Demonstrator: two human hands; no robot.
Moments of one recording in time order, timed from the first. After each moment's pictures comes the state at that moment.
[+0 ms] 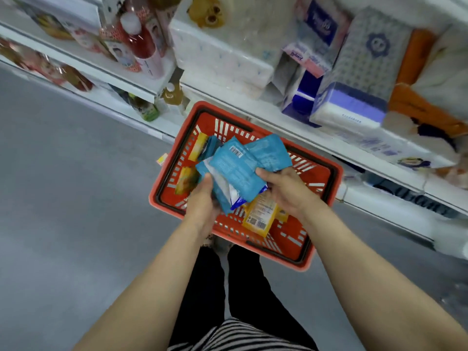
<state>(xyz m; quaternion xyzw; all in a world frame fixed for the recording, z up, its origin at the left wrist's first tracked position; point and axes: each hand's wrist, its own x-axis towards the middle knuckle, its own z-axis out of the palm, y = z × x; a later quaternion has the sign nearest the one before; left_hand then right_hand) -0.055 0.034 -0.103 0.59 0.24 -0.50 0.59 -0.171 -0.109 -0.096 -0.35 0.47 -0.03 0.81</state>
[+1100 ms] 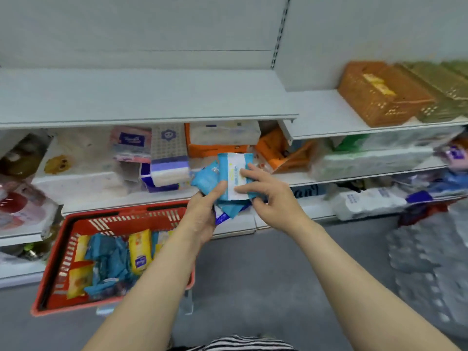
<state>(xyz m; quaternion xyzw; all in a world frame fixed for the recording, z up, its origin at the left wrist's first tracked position) -0.338 -0.074 0.092 0.44 -0.16 -0.67 0.58 -0.510 -0.108 0.111 -0.80 0.41 -0.30 0.32</state>
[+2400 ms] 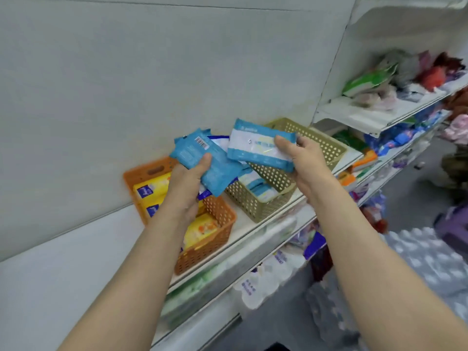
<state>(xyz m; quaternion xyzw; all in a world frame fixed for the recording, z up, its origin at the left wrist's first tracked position) -0.907 -0.611 0.211 0.38 -0.37 -0.65 0.54 -1.118 -0.577 0.244 -0.34 0.55 -0.65 0.40</state>
